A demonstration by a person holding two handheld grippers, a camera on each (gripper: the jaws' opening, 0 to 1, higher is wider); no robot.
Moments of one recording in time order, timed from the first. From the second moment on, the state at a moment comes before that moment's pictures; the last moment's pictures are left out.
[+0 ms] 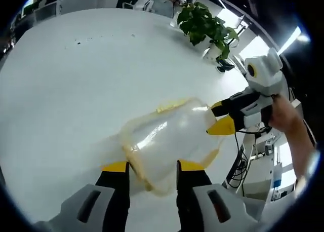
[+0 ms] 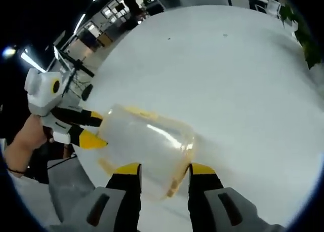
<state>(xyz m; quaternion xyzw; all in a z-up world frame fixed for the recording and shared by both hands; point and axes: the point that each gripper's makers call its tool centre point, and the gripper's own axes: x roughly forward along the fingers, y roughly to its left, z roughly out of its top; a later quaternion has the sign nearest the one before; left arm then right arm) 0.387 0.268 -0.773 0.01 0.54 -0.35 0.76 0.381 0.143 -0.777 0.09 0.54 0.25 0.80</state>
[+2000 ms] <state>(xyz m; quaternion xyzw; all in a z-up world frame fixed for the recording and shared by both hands) 0.389 0.261 -0.743 0.28 0.39 -0.56 0.67 0.381 0.147 -0.757 -0.27 0.48 0.41 0.73</state>
